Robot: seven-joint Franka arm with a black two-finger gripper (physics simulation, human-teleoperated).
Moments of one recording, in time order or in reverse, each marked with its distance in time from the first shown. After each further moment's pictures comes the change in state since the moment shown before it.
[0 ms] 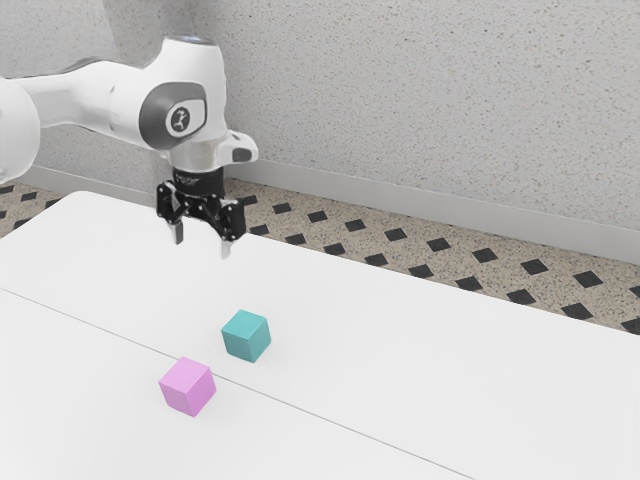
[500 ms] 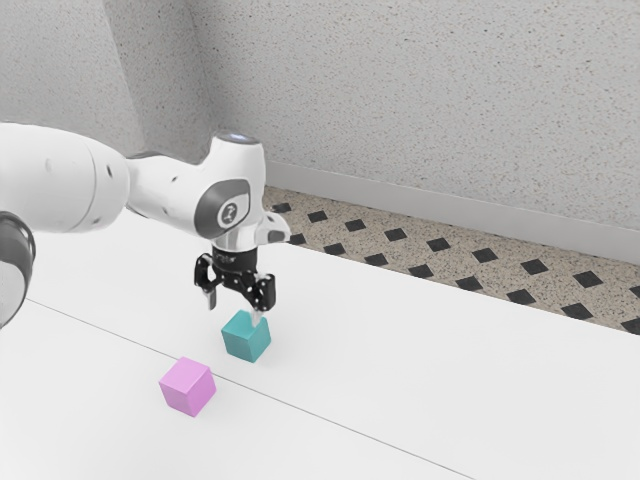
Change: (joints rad) arm -0.016 0.234 -0.004 -0.132 -0.109 0.304 0.019
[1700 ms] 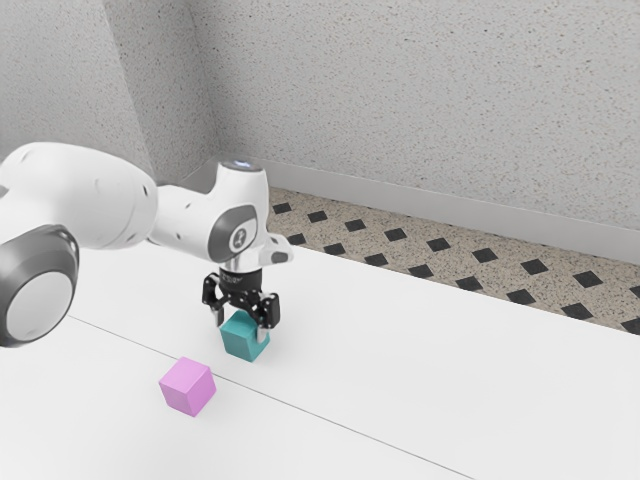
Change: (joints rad) arm 0.023 0.127 0.001 0.021 -0.082 0.091 0.084
